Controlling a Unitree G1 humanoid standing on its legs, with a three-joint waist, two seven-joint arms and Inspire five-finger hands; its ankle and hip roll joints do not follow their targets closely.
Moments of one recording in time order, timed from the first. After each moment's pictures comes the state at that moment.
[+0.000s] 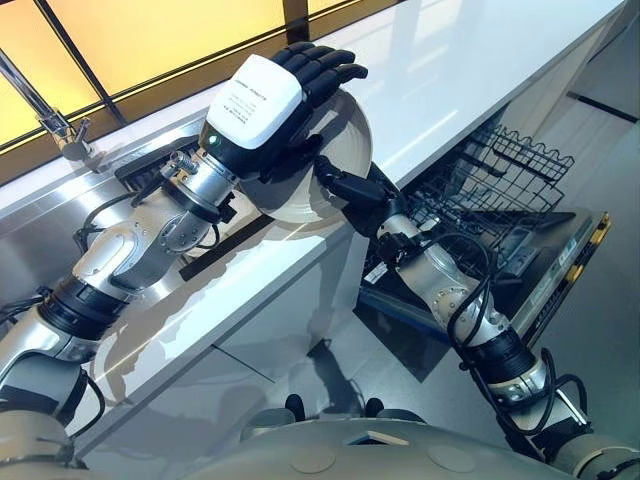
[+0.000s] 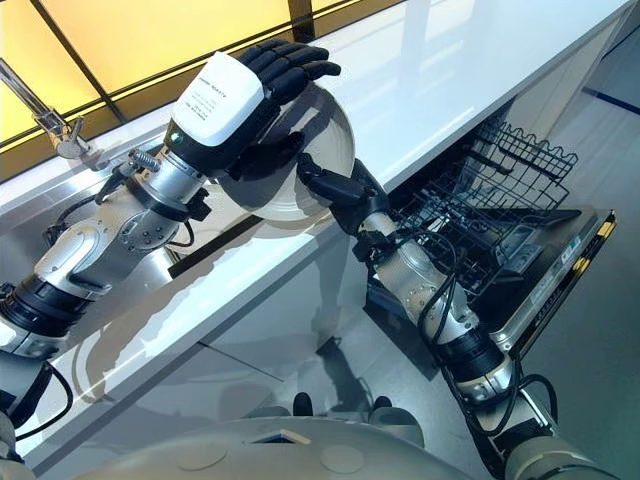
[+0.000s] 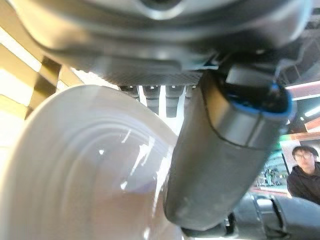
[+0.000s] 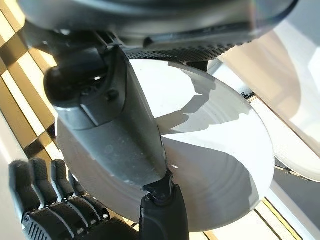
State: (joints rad) left arm -0.51 0.87 -0.45 -0.15 0.49 -0.20 0.28; right arm -0.29 -0.37 0.40 -0.15 1.10 0.17 -0.22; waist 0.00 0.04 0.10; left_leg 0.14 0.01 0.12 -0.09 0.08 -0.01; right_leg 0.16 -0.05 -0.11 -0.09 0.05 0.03
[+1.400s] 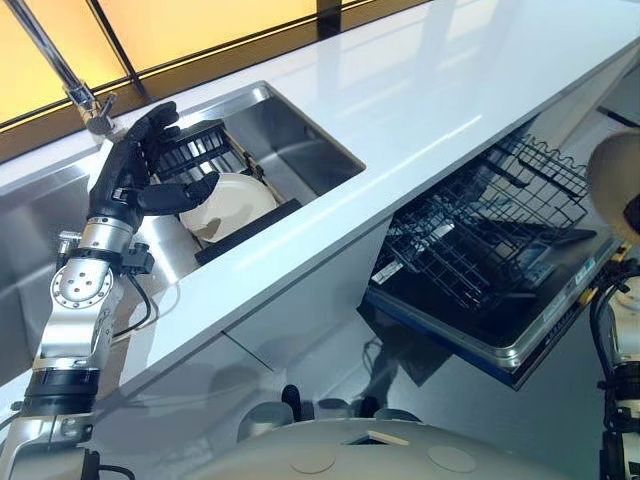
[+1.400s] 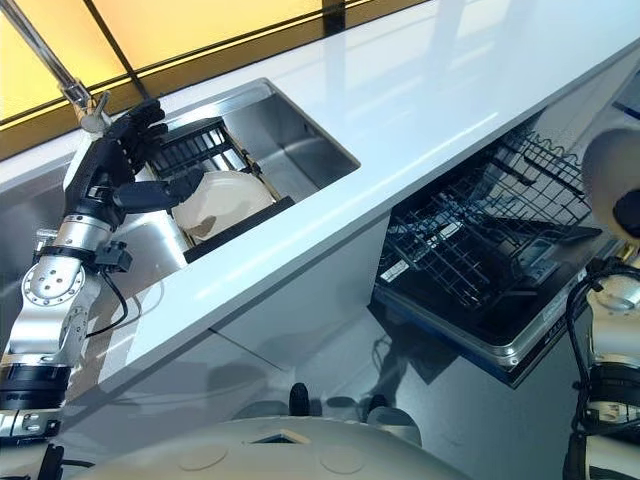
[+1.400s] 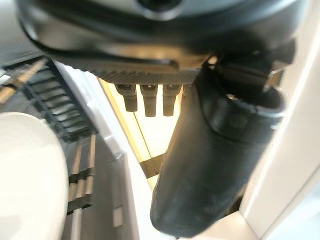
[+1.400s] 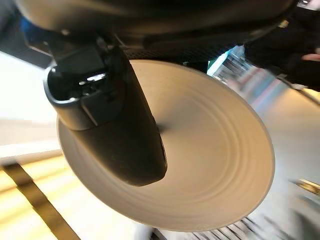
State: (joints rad) left arm -0.03 0.67 0.13 0.03 -0.37 -0.15 -0.09; right arm -0.08 -0.73 -0.33 0.46 -0.10 0.08 -0.55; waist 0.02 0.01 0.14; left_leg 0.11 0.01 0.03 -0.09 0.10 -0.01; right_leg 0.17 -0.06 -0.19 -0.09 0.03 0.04
